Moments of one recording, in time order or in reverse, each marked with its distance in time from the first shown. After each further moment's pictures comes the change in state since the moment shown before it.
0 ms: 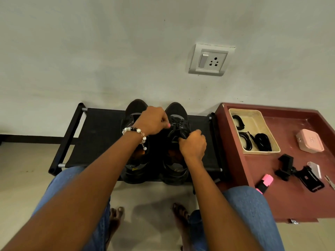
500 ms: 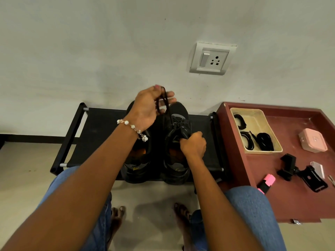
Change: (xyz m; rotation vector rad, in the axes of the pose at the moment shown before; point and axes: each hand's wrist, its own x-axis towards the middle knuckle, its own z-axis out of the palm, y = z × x) left_hand -0.004 0.018 -0.027 -1.514 0.149 -0.167; right_hand 0.004 0.002 0.003 0.094 -0.073 0.092
